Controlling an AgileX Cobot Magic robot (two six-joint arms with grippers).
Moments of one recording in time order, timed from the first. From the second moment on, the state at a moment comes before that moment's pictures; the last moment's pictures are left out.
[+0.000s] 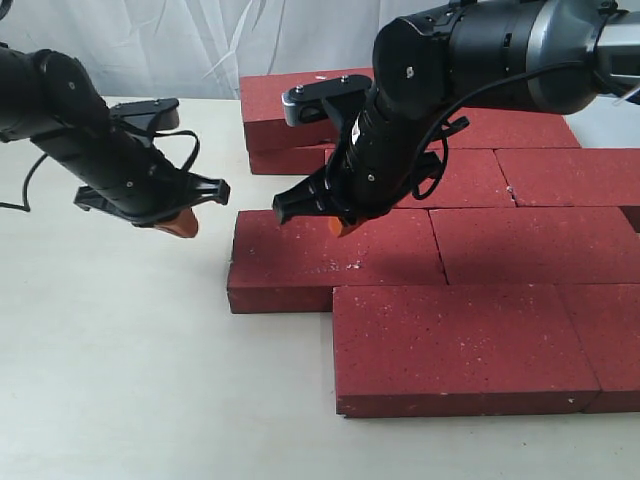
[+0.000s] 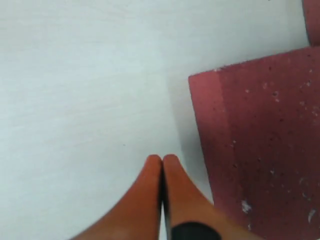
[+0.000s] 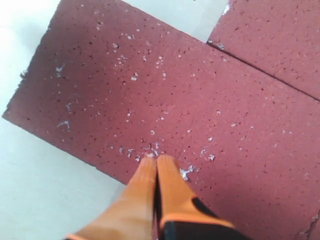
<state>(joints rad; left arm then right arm) -0.30 1.84 -1.11 -0.42 0.60 0.14 0.64 1.87 -1.36 0.07 0.80 0.11</state>
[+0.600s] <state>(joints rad) -0.23 1.71 -1.11 -0.47 0.54 0.14 0.64 1.87 -1.36 0.11 0.79 0.11</state>
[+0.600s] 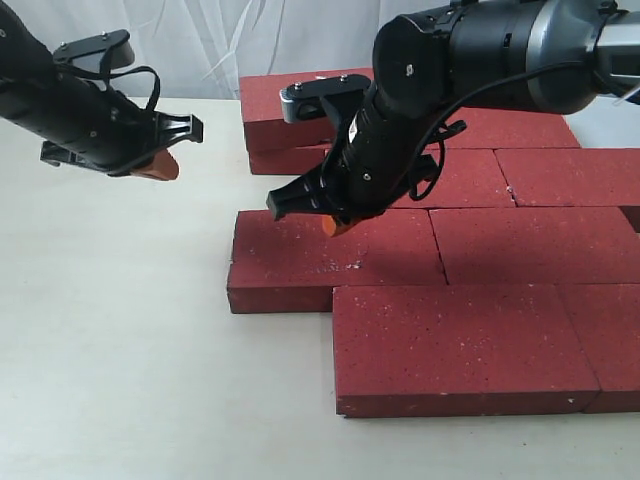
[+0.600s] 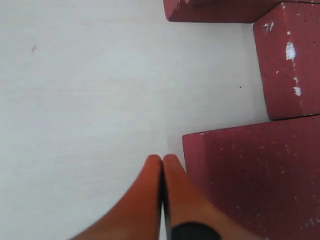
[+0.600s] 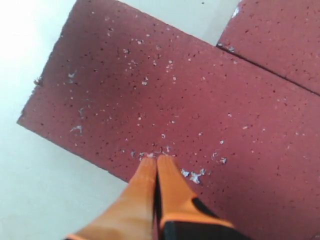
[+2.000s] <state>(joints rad) -0.23 1.67 -1.11 -0.37 0.41 0.14 0.39 1.87 -1.36 0.21 0.60 0.01</state>
